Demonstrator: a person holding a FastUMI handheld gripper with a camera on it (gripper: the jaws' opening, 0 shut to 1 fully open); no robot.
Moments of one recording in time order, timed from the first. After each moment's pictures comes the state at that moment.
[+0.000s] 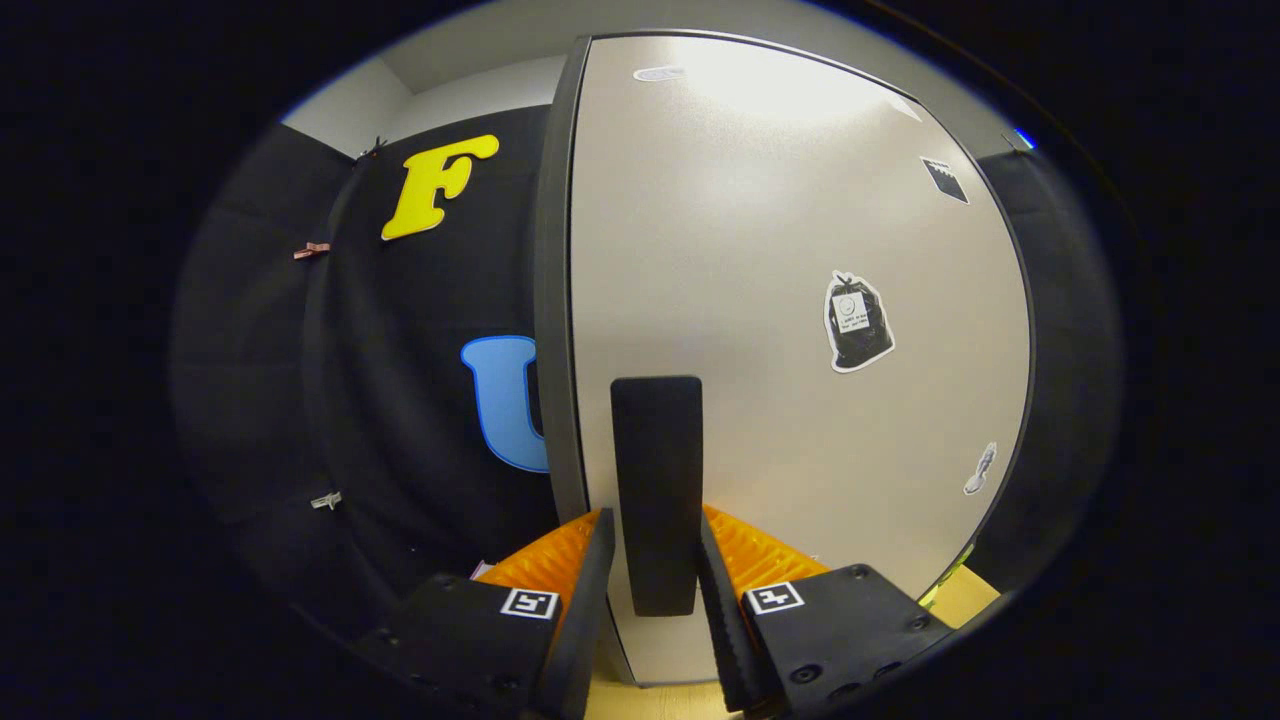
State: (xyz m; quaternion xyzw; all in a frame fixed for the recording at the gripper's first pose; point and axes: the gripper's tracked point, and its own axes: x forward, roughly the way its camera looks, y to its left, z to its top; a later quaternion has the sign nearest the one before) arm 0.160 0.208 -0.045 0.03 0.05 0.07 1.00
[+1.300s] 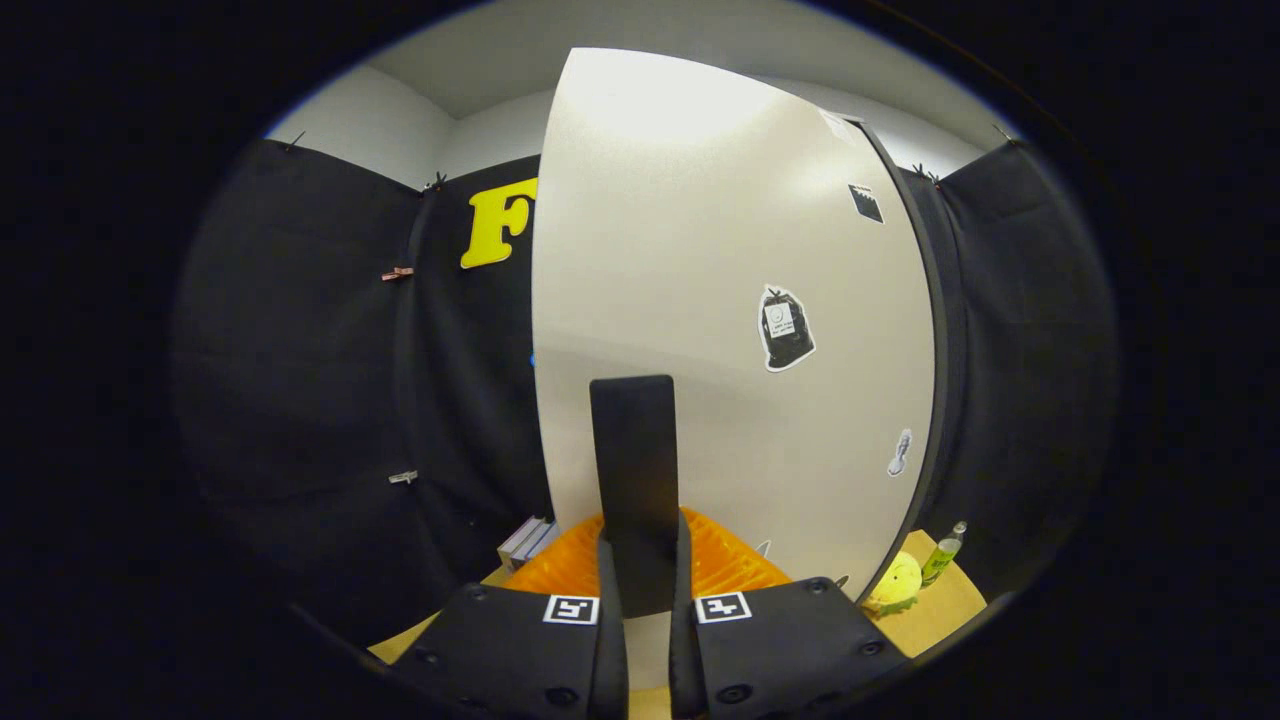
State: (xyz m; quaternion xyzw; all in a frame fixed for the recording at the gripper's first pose) arm 0.036 0.145 -0.028 0.04 0.03 0.18 0.98
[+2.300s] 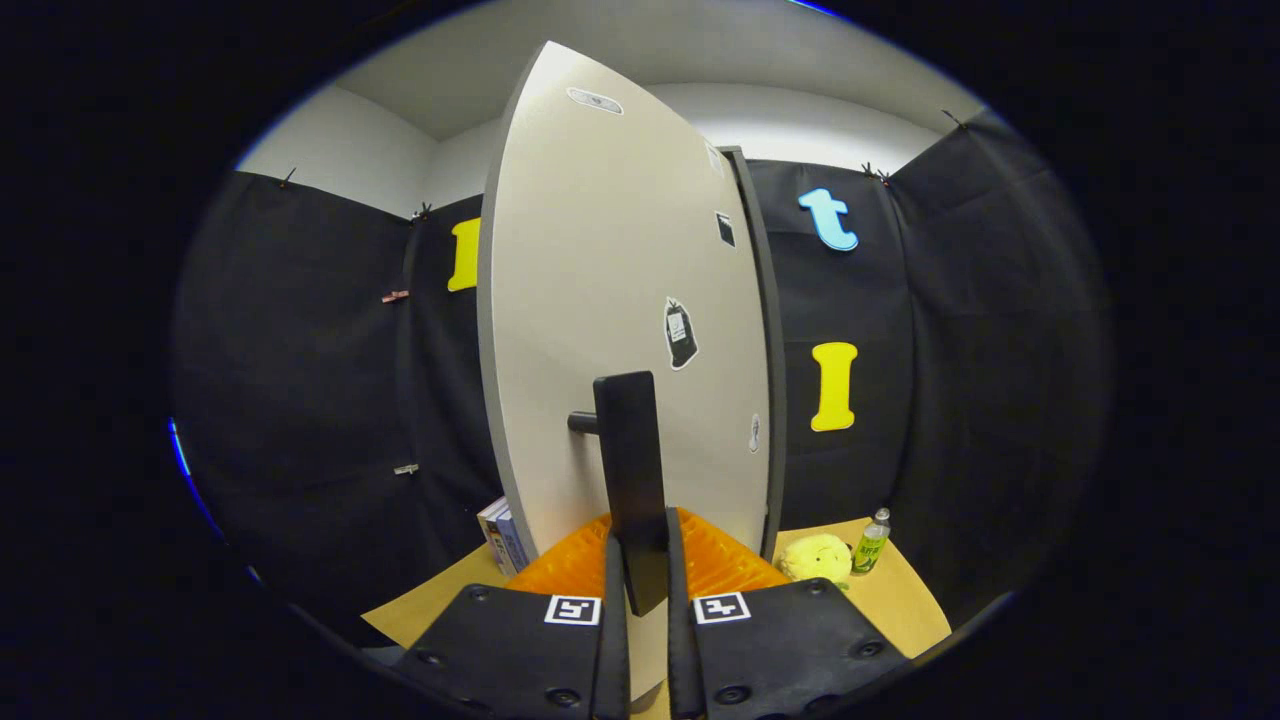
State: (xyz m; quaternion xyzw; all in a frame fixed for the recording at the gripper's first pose) arm -0.038 -0.009 -0.025 0.07 0.03 0.16 0.98
